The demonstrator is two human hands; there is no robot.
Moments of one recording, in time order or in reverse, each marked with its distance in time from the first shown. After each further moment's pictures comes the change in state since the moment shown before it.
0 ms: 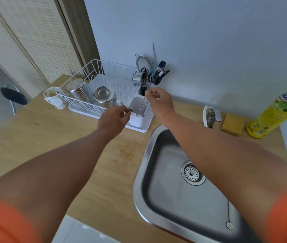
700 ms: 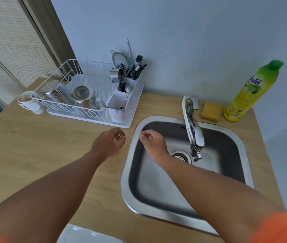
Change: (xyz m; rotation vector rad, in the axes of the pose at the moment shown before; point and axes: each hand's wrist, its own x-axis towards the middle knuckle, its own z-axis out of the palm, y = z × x) left_hand -0.070 0.003 0.051 -0.054 -0.253 -0.066; right_hand -0.122 0.118 -0.034 -0.152 -0.004 0.232
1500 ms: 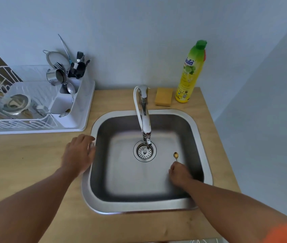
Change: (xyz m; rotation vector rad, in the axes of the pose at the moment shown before) left_hand -0.016 0.028 0.052 0.411 0.015 0.332; right_hand -0.107 0.173 -0.177 -0.648 -0.013 0.517
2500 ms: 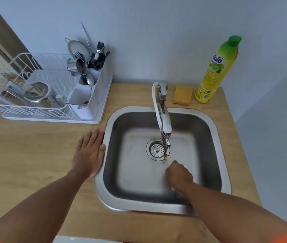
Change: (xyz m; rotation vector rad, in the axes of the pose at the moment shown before) left_hand -0.027 -0.025 0.027 0.021 -0.163 -0.127; right_hand -0.019 -0.070 0.013 -0.157 -0.052 0.036
